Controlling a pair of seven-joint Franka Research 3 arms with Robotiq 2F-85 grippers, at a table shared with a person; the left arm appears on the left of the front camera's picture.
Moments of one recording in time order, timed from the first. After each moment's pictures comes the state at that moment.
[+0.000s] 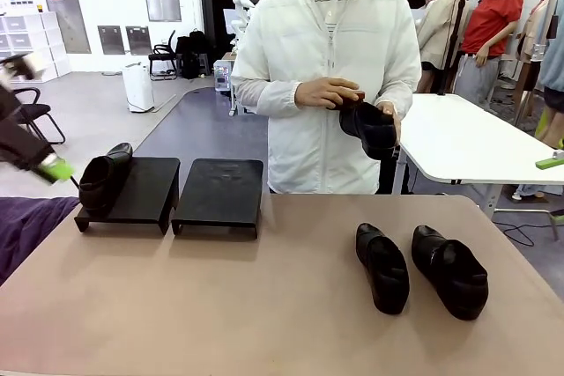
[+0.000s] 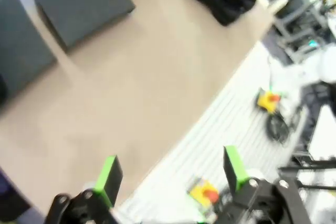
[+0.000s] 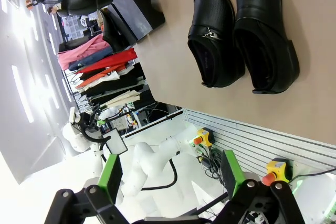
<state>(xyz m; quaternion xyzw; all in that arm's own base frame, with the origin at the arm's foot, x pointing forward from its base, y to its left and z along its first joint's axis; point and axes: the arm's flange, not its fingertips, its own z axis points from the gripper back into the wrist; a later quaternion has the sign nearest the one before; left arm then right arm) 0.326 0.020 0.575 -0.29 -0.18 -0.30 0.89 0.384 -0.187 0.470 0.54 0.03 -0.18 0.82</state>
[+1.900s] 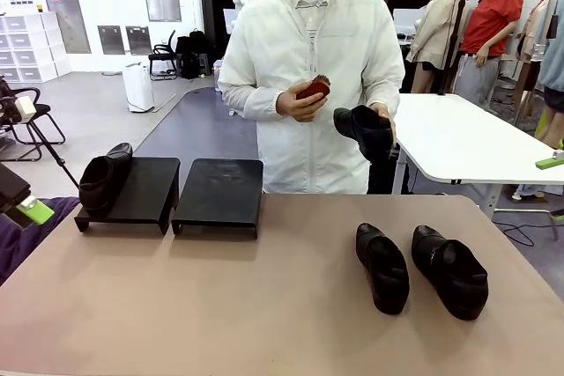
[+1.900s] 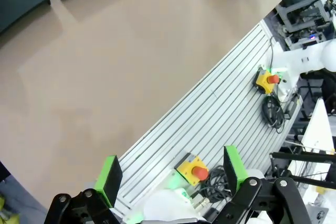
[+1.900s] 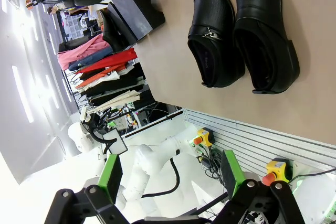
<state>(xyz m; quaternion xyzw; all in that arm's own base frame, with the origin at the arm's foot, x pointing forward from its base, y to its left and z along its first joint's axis) 0.304 0.028 0.538 -0.28 -0.13 -0.26 0.92 0.384 -0.187 0.470 0.54 0.03 -0.18 0.82</state>
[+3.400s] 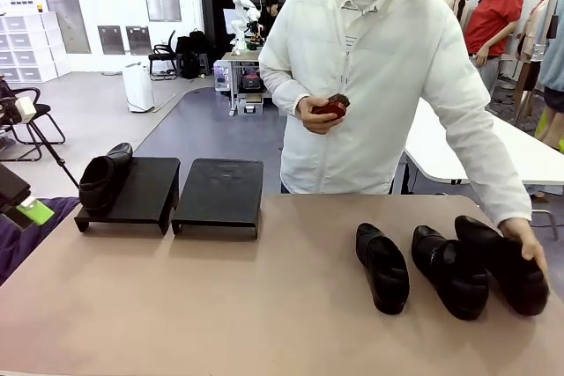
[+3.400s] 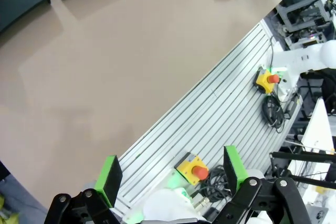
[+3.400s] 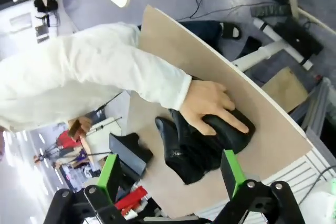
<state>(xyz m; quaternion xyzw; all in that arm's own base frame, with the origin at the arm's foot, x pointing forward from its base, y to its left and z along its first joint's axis) 0.304 0.029 0.537 -0.28 -0.12 -0.26 0.92 0.334 -0.351 0.527 0.39 -0.15 -0.49 0.77</state>
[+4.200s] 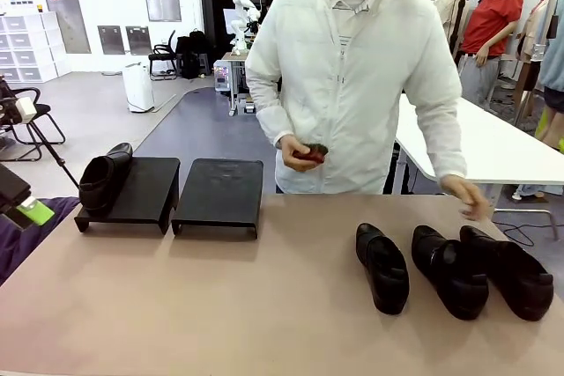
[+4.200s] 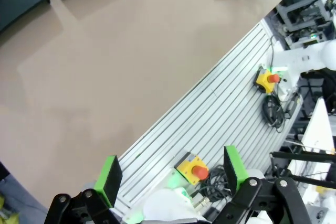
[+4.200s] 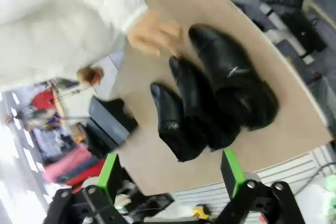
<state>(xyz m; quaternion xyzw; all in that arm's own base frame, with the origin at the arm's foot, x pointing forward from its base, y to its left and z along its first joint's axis) 0.304 0.028 0.537 -0.28 -0.12 -0.26 0.92 0.379 -0.240 0.543 0.37 -0.10 -0.38 0.84</state>
